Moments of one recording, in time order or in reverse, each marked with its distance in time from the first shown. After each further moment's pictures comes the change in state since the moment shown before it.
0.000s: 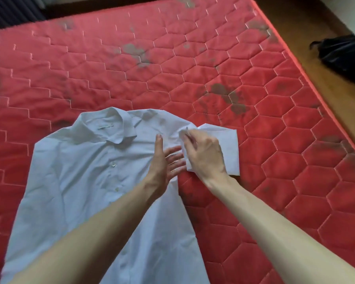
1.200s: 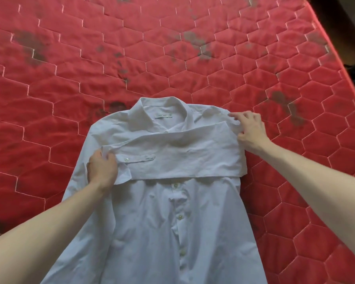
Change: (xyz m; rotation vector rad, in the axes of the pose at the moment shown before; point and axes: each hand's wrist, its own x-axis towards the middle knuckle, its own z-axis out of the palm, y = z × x) left_hand 0.023 0.039 -0.339 0.680 0.793 0.268; right_hand 0.099 0.009 0.094 -0.542 -0.325 0.016
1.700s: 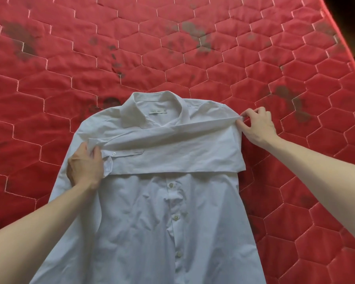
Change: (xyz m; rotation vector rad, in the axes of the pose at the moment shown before) left_hand 0.017 -0.017 -0.003 0.184 0.201 0.134; right_hand 0.020 0.031 0.007 0.052 0.062 0.142
